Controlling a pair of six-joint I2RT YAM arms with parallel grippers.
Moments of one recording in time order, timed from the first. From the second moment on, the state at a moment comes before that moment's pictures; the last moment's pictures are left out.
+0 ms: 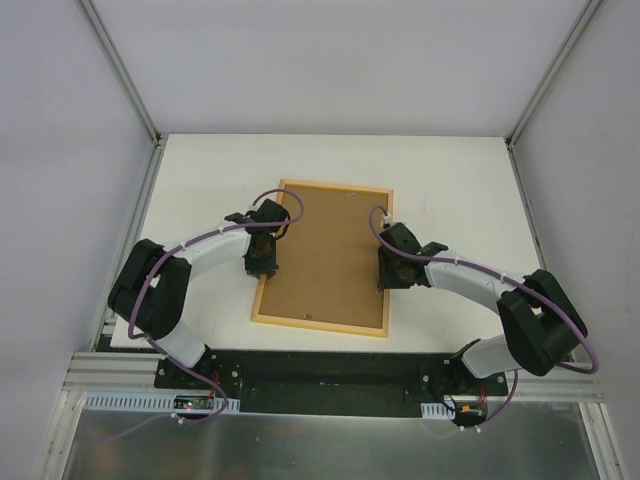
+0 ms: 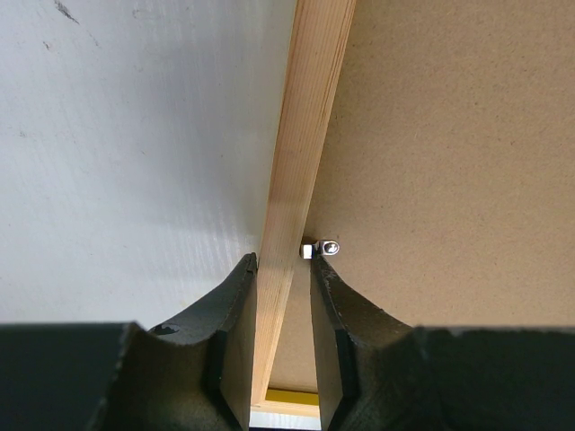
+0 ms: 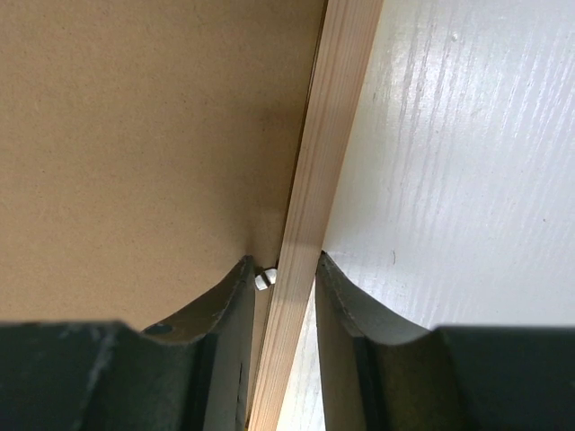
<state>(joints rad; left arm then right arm) -0.53 1.61 0.95 -0.68 -0.14 -0.57 0.66 1.44 0.75 -0.45 0.12 0.55</state>
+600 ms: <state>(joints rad) -0.50 1.71 1.08 -0.76 -0.11 -0.56 0.66 1.38 0.69 -0.40 0.15 0.58</state>
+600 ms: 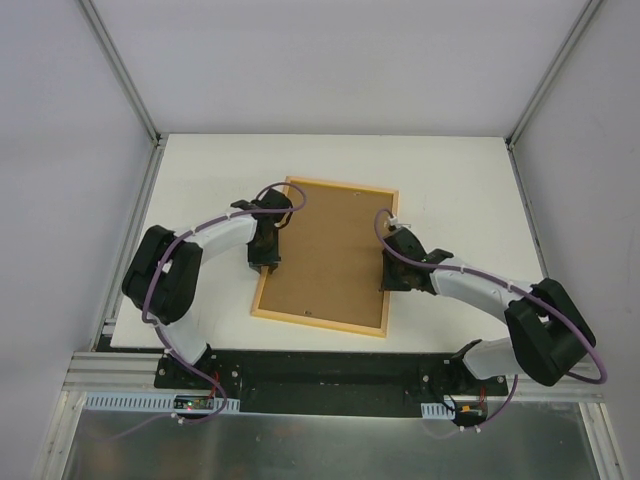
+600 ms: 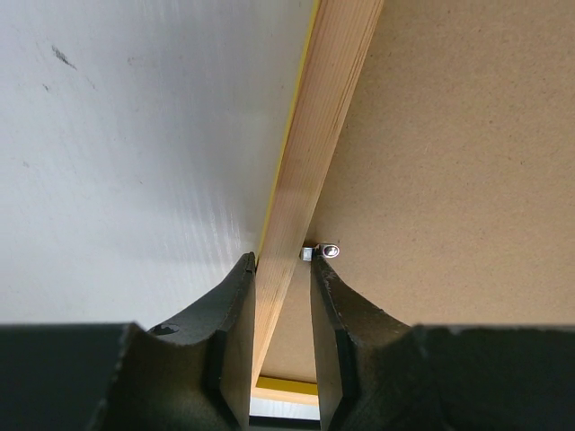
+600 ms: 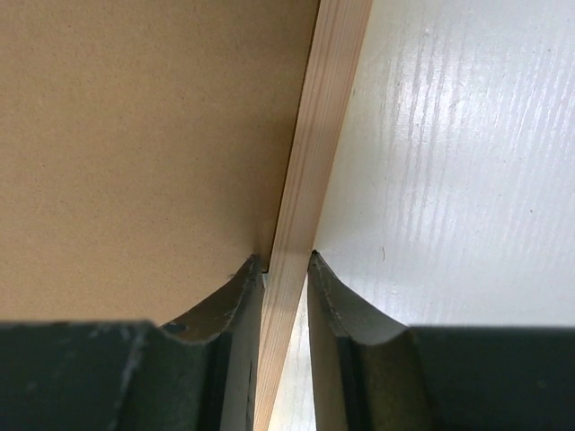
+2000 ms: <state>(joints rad) -0.33 1.80 1.48 -0.73 -0.03 -0.37 0.63 1.42 0.71 -0.37 0.17 0.69</state>
